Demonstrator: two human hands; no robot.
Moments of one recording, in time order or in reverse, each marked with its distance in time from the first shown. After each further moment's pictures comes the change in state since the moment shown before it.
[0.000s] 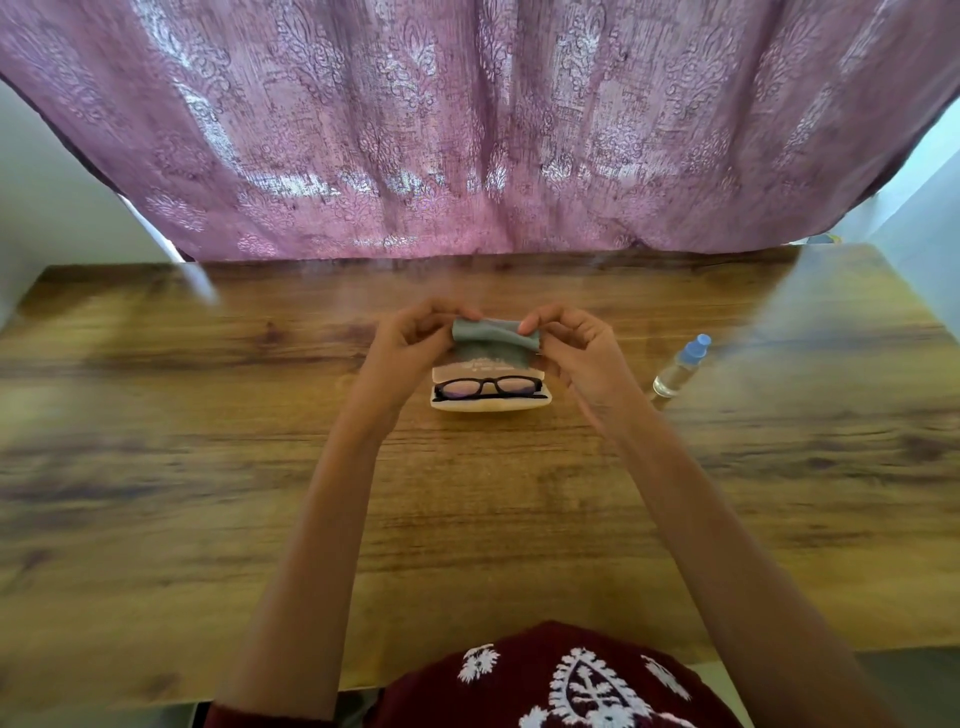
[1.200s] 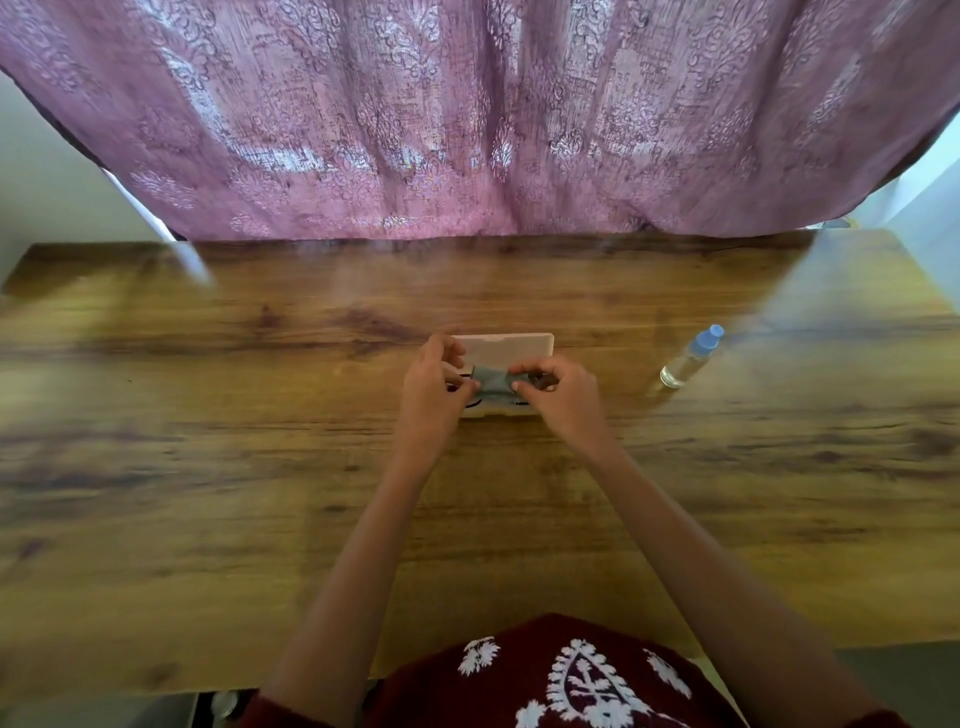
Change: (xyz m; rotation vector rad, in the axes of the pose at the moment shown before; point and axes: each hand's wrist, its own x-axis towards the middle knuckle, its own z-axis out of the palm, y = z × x) left_hand -0.005 -0.082 0.023 0.579 0.229 -0.035; right_hand 0.003 0.080 -0.012 -0.843 0.186 0.022
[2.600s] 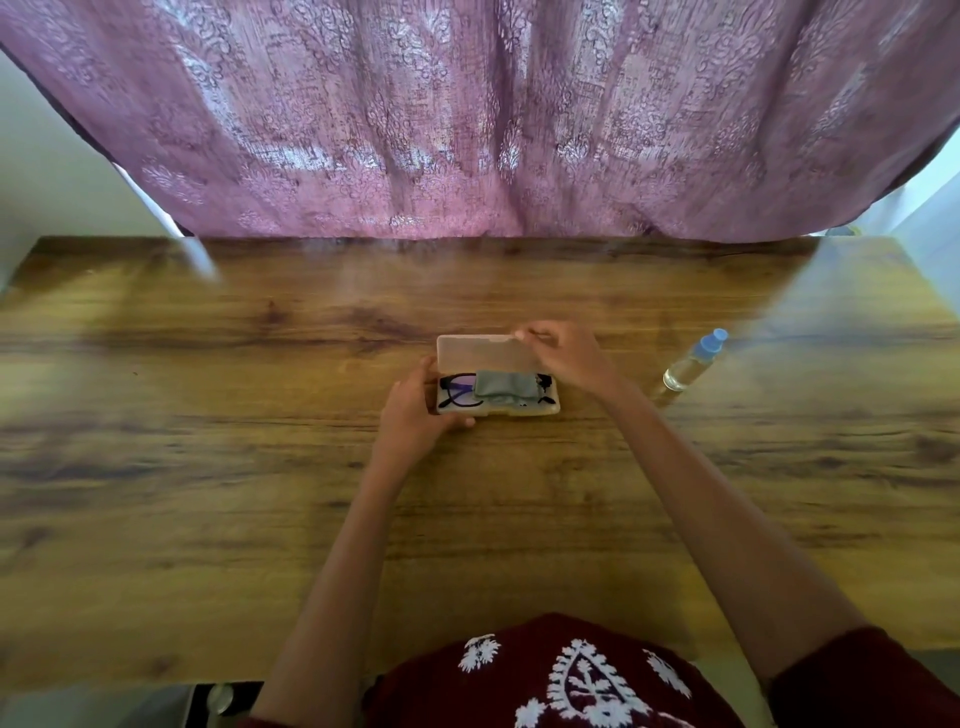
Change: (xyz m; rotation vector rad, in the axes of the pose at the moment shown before) left_hand -0.008 -0.027 -0.016 0.097 -0.185 -0.246; right_hand 0.052 -0.014 -0.022 -0.165 -0.290 -0.038
